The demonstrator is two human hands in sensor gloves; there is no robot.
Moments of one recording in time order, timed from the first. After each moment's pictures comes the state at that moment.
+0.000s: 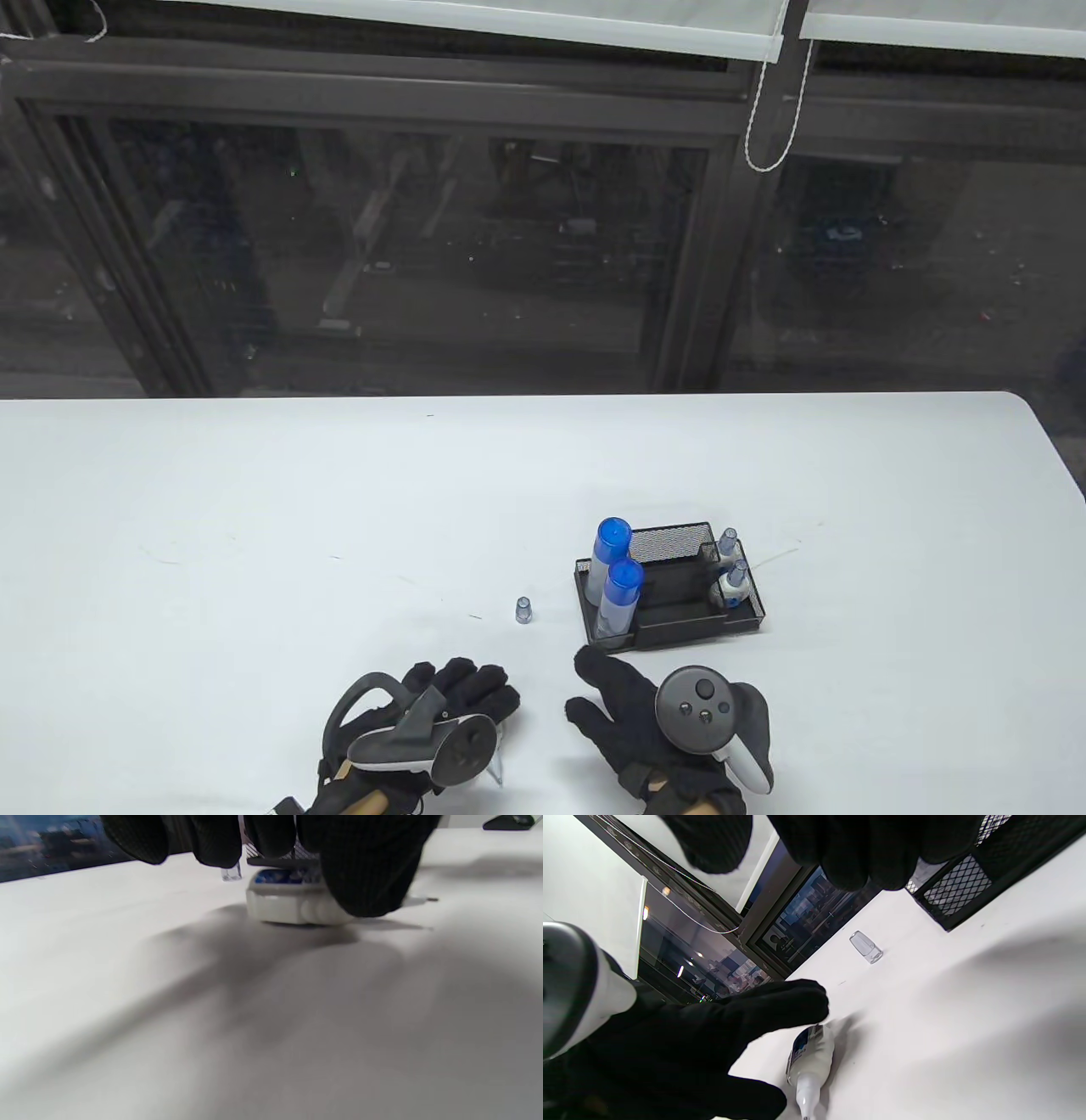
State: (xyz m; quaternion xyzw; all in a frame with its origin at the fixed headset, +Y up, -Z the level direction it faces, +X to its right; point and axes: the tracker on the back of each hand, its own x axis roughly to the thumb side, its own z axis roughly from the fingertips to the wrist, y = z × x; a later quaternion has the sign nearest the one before) left_hand -0.122 -0.755 -0.263 -0.13 -0.34 -0.10 0.92; right_hand 0.117 -0.726 -0.259 0.17 0.08 0.90 0.40
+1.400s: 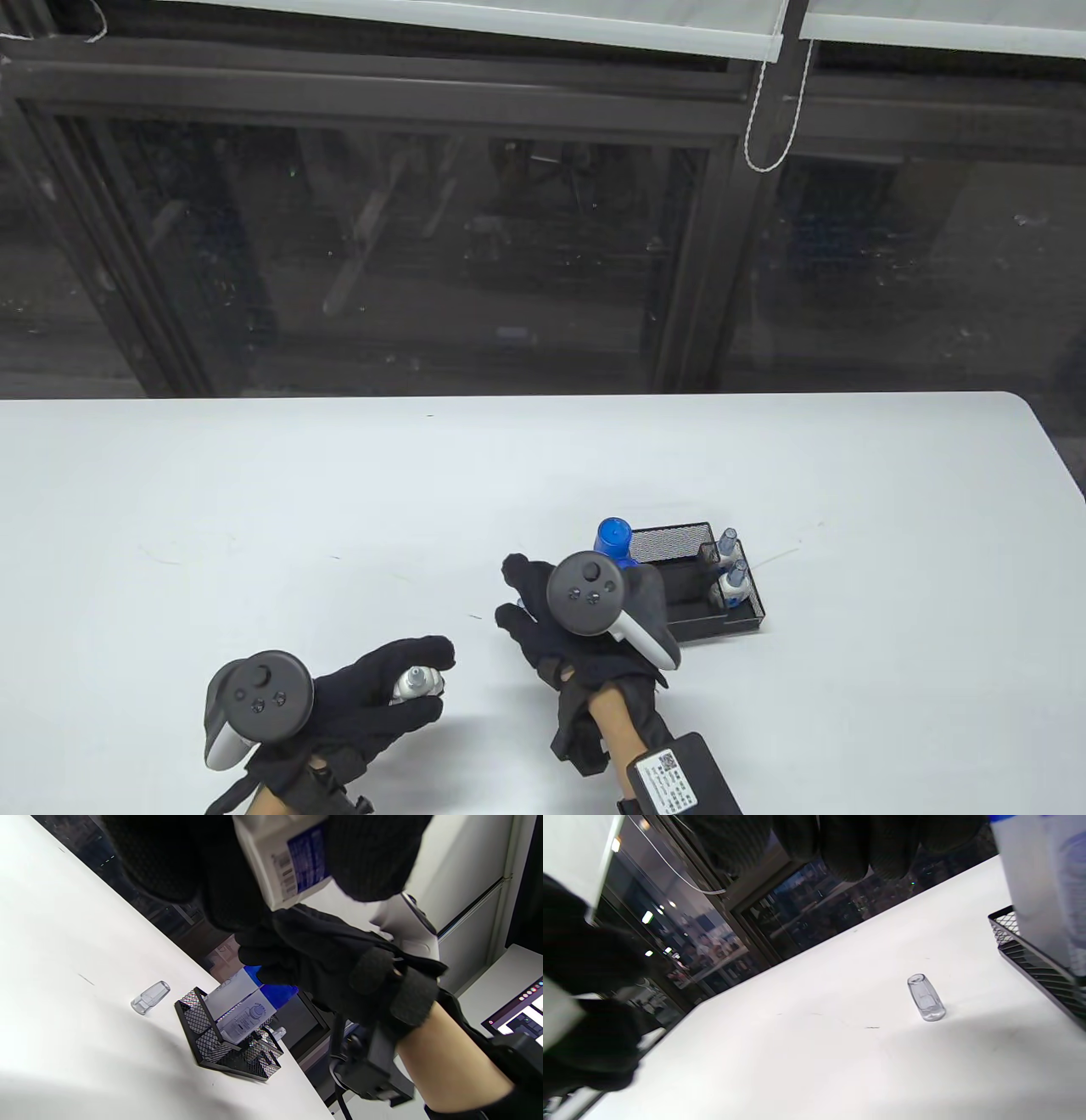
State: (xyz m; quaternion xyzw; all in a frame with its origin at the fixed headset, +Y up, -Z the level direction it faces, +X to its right) left_hand -0.224 -0.690 -0.258 -0.02 -0.26 0.44 0.86; right_hand 0.024 -0.664 -0.341 0.16 0.10 0.94 0.27
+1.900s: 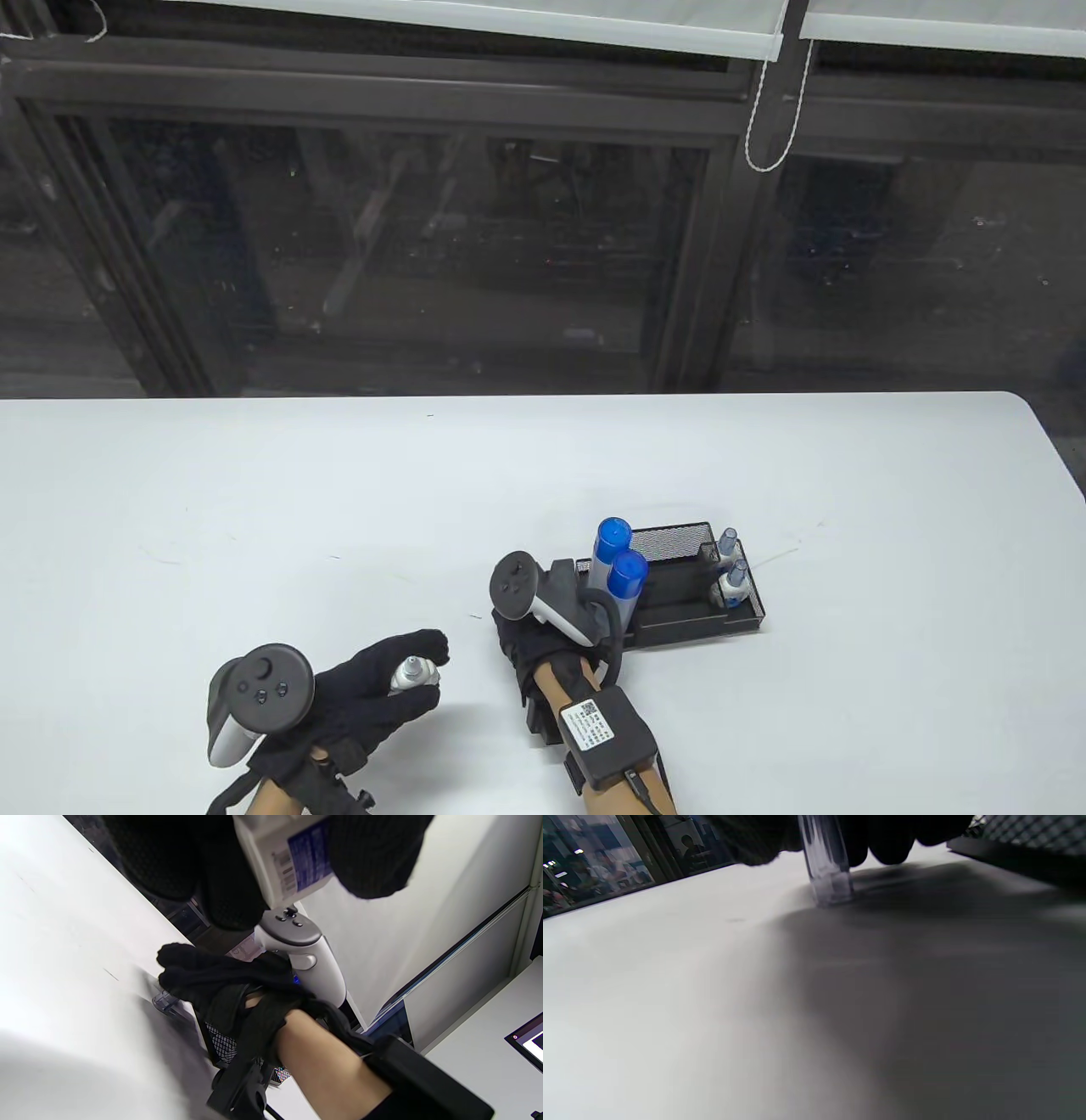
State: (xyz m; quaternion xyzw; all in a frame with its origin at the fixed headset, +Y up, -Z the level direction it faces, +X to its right) left_hand -0.228 -0.702 -0.265 -0.03 -0.24 0.45 0.86; right_hand -0.007 -0.770 -0.387 0.08 0.13 0.98 0.10
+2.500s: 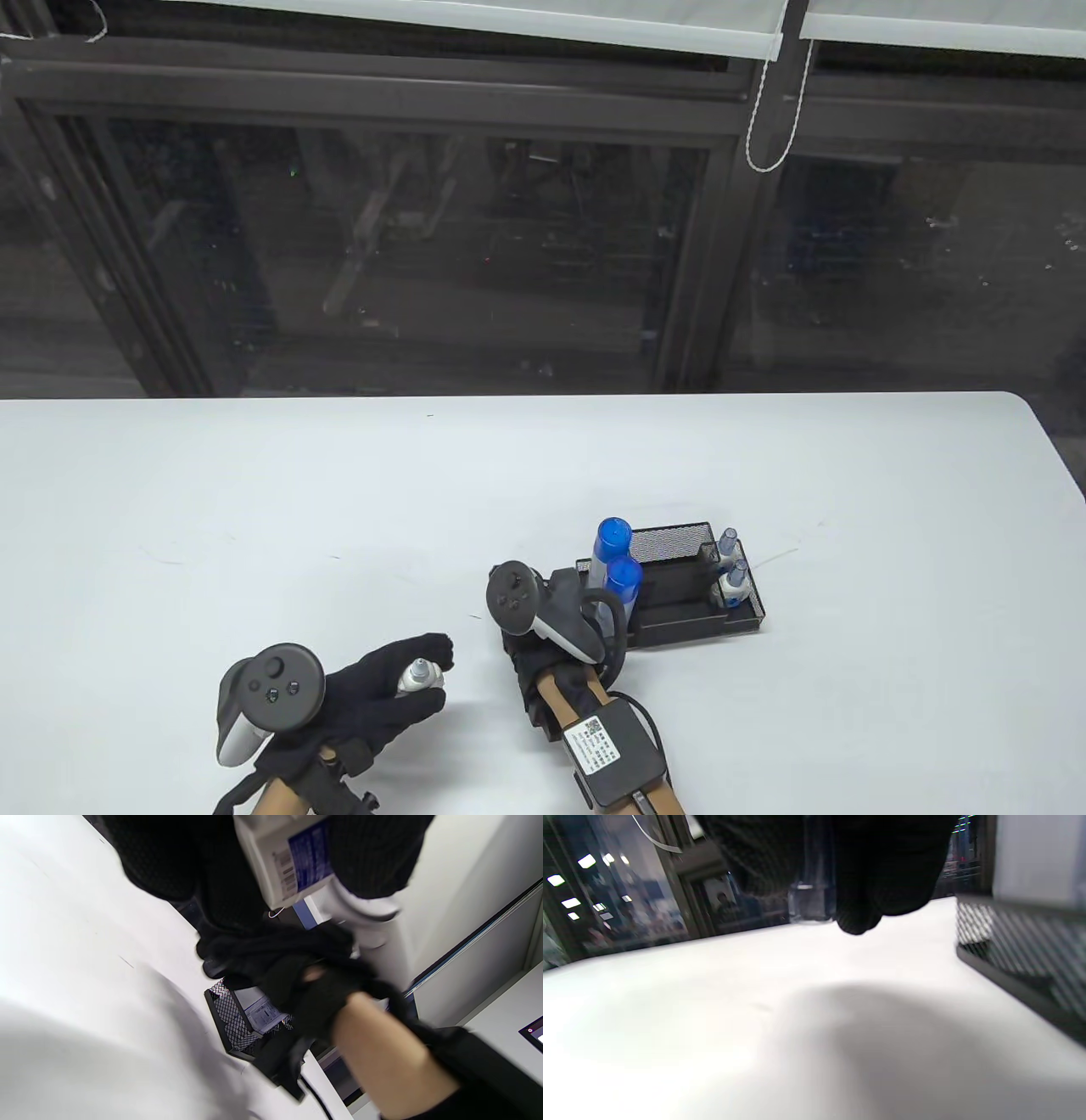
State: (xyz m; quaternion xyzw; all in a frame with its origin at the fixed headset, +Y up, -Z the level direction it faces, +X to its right) left_hand -0.221 -0.709 -0.266 -0.05 -0.23 0.44 0.86; right_hand -0.003 -0.709 -0.359 0.13 0.02 0.98 0.15
